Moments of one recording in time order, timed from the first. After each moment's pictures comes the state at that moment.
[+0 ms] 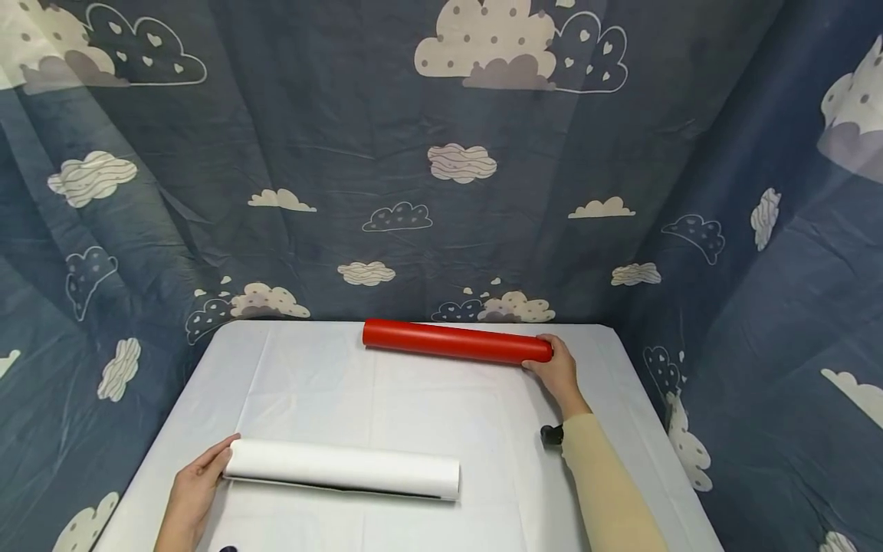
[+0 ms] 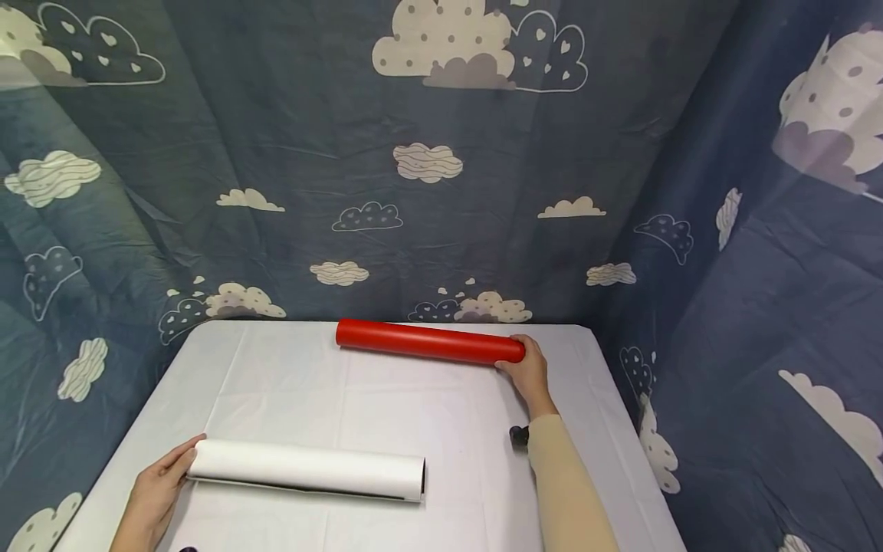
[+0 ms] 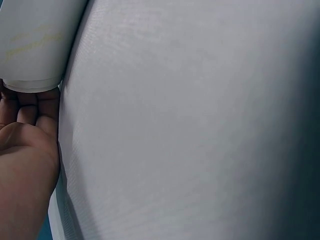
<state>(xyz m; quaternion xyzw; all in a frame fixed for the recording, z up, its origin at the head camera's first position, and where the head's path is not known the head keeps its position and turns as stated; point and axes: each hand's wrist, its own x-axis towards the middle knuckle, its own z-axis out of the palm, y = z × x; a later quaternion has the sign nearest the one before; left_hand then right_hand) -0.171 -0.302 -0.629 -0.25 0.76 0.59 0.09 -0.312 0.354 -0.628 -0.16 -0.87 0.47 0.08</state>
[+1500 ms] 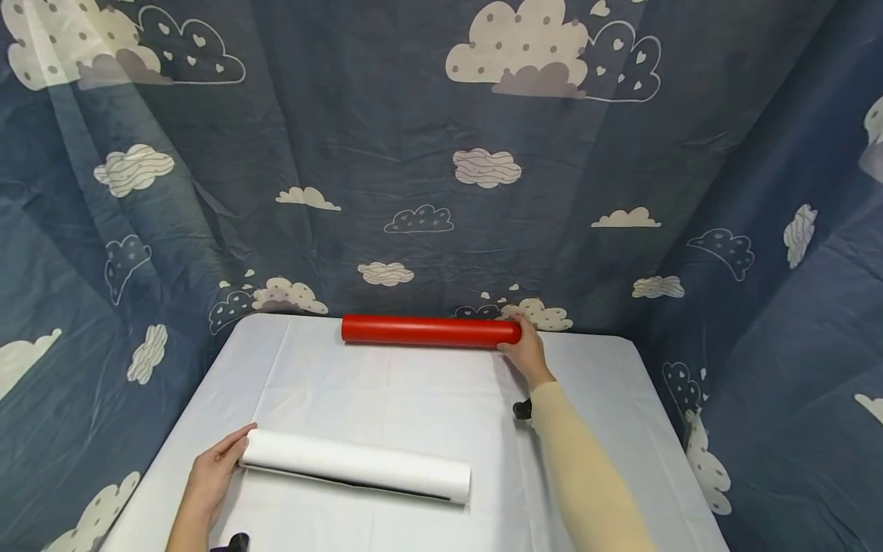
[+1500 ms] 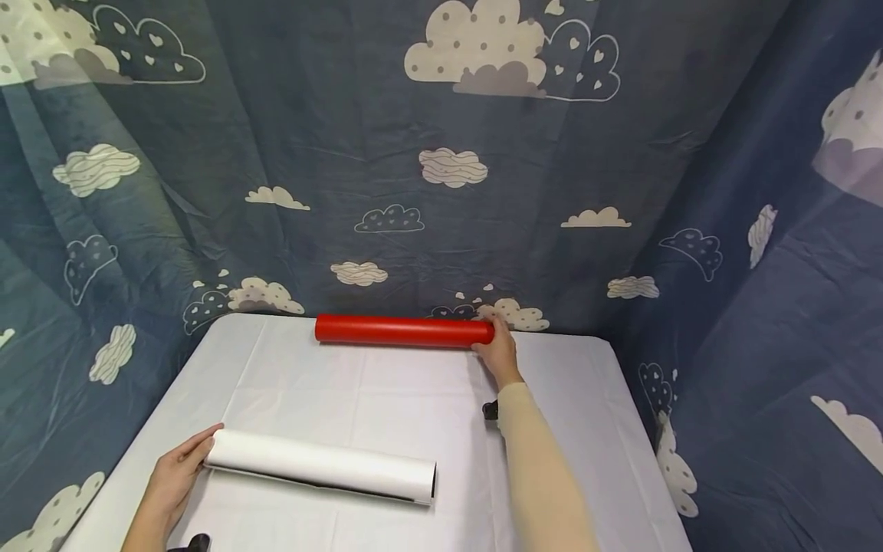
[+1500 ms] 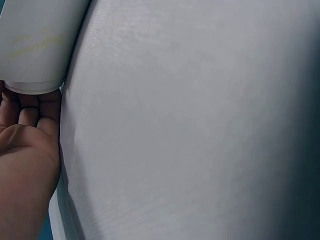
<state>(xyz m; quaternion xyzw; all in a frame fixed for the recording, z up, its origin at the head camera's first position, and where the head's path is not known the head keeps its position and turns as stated) -0.171 -0.307 -0.631 -0.23 0.77 0.60 0.08 -0.385 0.278 -0.614 -0.10 -0.89 0.43 0.05</state>
